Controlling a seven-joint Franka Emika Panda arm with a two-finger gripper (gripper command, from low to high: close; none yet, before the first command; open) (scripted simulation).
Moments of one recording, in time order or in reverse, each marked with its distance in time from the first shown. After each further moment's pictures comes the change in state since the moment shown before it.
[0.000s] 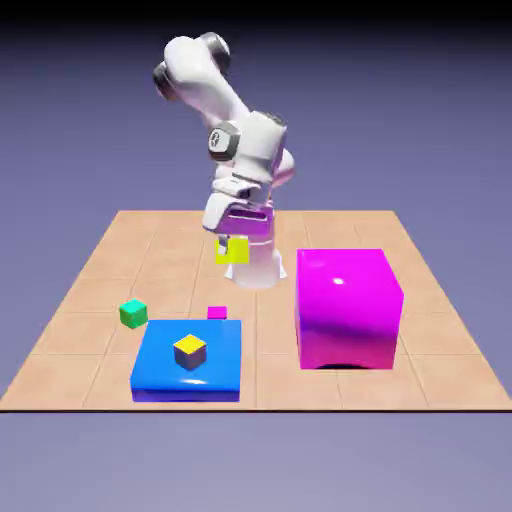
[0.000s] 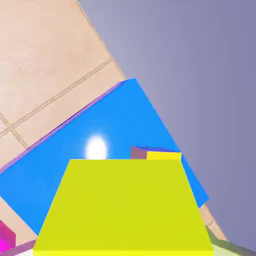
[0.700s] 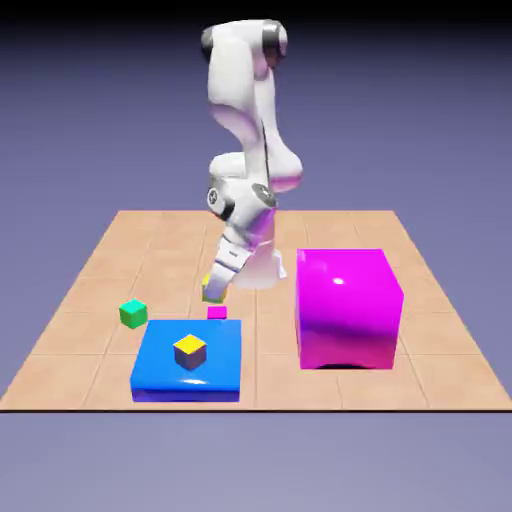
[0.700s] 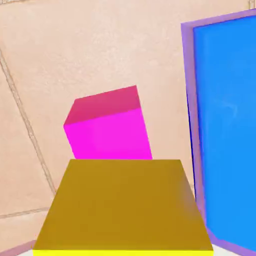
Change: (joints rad) arm -0.724 0.520 0.463 -0.200 -0.111 0.430 -0.272
